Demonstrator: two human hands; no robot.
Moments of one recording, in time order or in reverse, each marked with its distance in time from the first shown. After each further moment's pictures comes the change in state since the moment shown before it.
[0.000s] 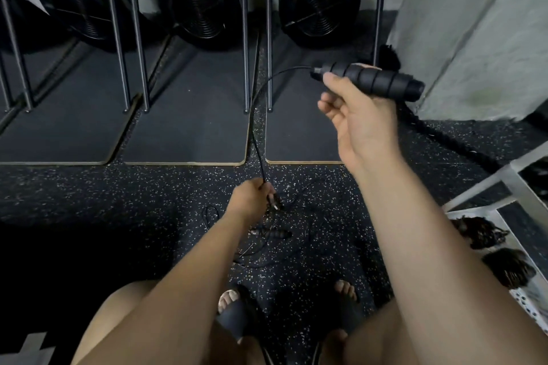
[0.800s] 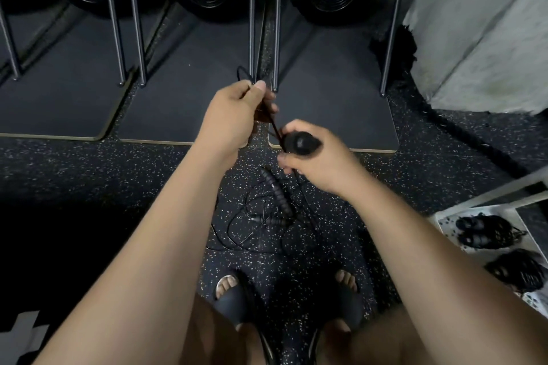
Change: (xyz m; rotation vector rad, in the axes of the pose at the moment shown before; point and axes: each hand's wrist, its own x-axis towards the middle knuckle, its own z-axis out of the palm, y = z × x) left_hand 0.002 0.082 -0.088 -0.496 0.190 0.279; right_hand -0.012 0.087 -0.018 -1.017 -0.579 0.158
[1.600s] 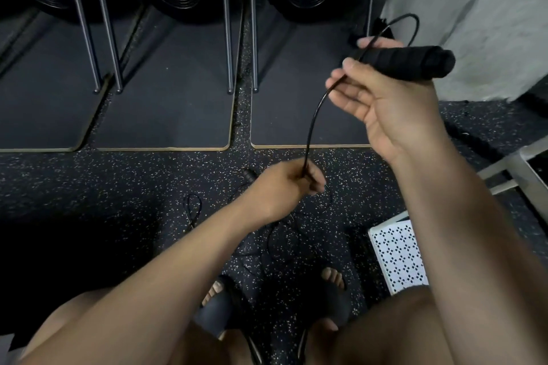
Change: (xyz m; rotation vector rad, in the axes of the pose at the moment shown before) left_hand -0.065 -0.046 0.094 0.222 -0.605 -0.052; right_hand -0.021 -0.016 -0.111 0.880 0.457 -0.096
